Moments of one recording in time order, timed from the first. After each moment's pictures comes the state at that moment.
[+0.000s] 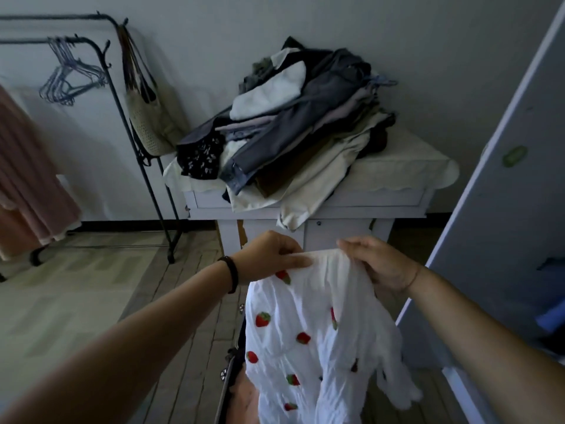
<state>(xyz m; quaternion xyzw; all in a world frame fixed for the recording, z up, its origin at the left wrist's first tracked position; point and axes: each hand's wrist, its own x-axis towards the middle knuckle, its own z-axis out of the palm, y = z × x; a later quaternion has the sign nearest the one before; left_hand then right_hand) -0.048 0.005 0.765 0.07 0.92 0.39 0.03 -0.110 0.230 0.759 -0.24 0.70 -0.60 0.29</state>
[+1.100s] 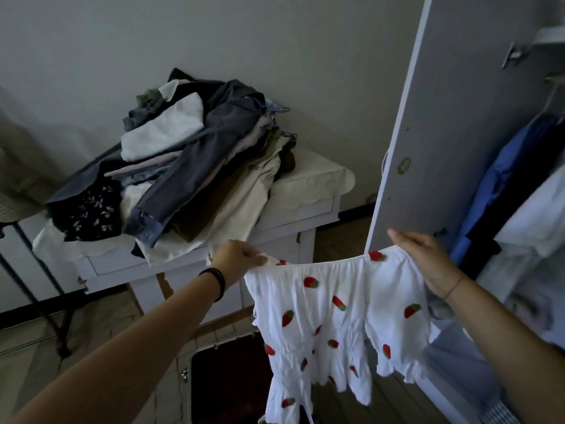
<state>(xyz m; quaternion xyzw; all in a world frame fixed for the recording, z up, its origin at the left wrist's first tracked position) -0.176 -0.011 0.759 0.04 0.92 0.39 -0.02 -0.112 0.320 0.780 0.04 0.76 -0.64 -0.12</state>
